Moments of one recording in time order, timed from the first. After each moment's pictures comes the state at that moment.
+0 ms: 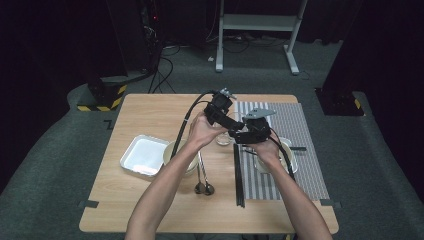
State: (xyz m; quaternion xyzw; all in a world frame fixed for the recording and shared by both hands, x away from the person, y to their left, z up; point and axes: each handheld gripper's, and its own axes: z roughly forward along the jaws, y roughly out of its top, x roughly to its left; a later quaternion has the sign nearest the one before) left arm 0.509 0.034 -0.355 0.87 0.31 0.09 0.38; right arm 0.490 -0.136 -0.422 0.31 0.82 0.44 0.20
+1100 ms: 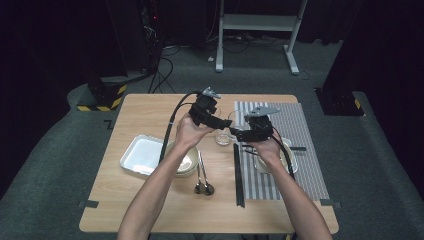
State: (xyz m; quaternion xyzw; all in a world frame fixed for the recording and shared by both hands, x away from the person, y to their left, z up) left arm 0.498 0.075 -0.352 0.84 0.33 0.12 0.41; right arm 0.489 -0.142 -0.415 0.34 0.80 0.45 0.19
